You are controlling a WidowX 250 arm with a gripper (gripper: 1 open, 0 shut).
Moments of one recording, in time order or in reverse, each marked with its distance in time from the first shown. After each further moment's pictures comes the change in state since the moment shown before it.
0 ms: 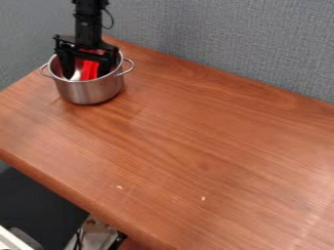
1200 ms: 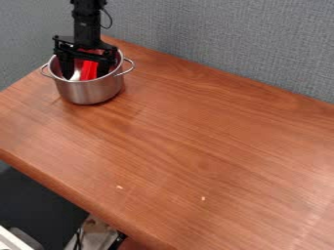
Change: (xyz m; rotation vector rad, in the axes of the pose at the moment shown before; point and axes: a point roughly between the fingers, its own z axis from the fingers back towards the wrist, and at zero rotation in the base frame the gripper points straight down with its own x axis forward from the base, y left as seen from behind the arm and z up) arm 0.002 0.001 -0.001 -0.014 -0.002 -0.001
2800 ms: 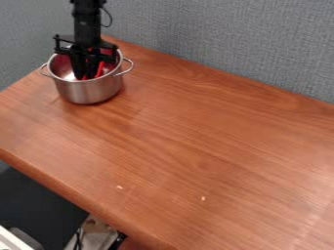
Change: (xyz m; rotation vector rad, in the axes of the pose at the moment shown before) arm 0.005 0.000 -0.001 -0.024 -0.016 -0.004
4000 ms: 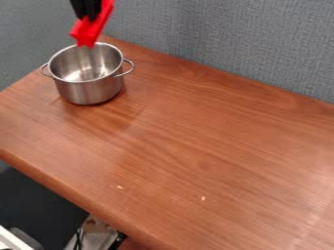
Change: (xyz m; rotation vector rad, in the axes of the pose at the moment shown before) arm -0.039 -0.038 0.128 -0.097 -0.220 -0.146
